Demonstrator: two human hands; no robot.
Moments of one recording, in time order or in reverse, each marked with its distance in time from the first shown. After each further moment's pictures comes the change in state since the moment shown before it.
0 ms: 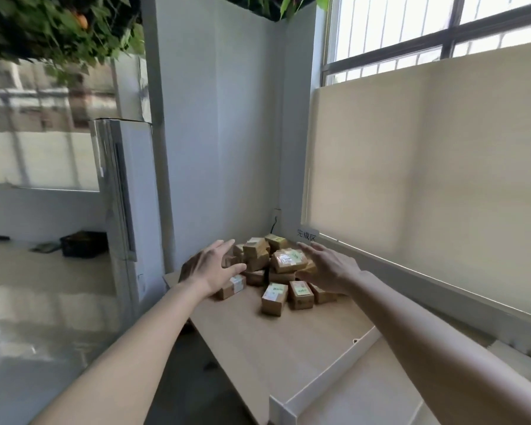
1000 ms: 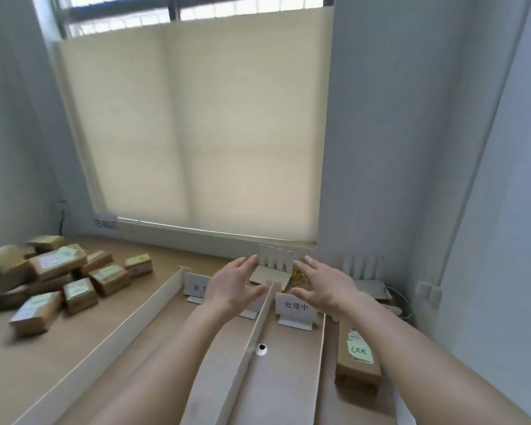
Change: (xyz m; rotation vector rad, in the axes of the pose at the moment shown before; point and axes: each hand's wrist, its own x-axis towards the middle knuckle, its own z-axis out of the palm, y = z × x) left_hand -0.171 0.609 0.364 -0.108 -0.382 0.566; right_hand -0.477 0.503 0.004 -0.010 -0.111 0.655
